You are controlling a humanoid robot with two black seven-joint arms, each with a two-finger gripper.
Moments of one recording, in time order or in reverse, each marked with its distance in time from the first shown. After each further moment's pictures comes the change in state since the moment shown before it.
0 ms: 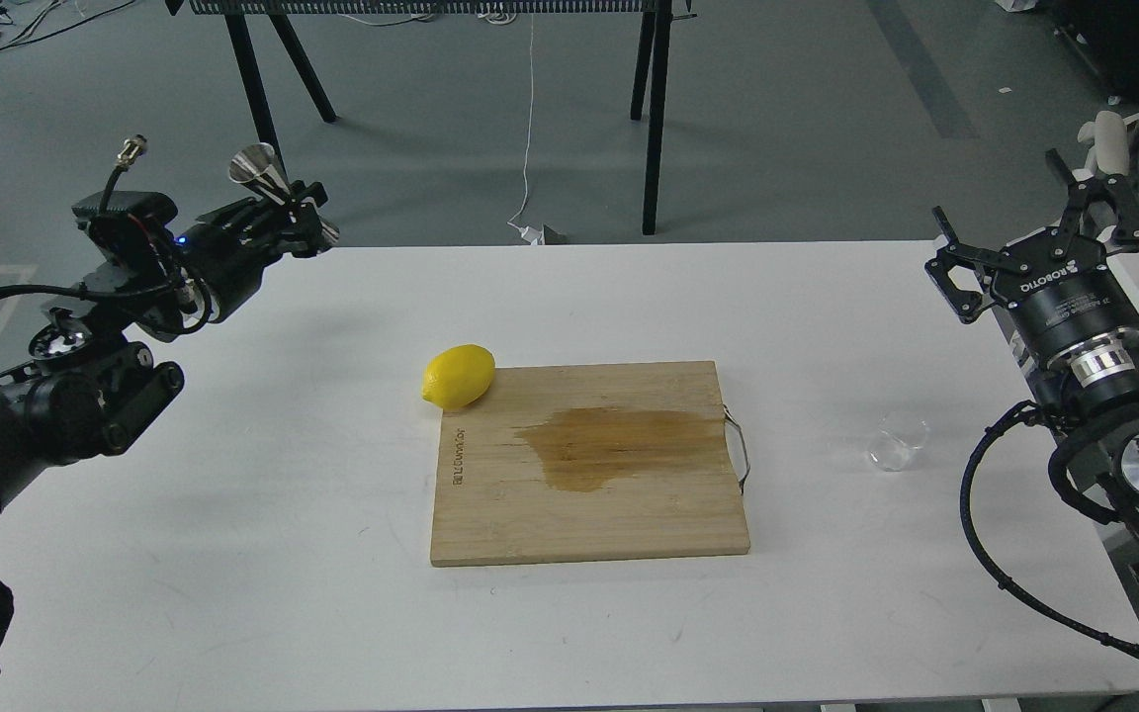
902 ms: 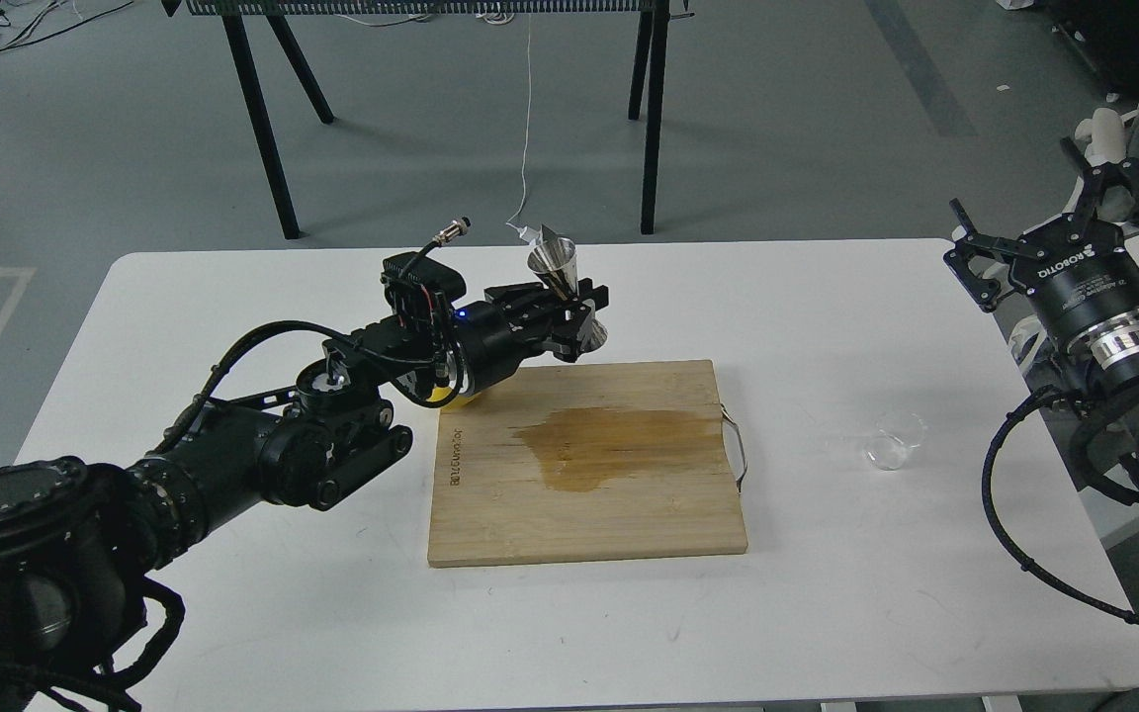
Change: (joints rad) left arm -0.012 -0.324 0.222 -0.097 0.004 0.007 0.000; right arm 0.071 -0.040 -0.063 -0.091 0.006 0.000 -0.002
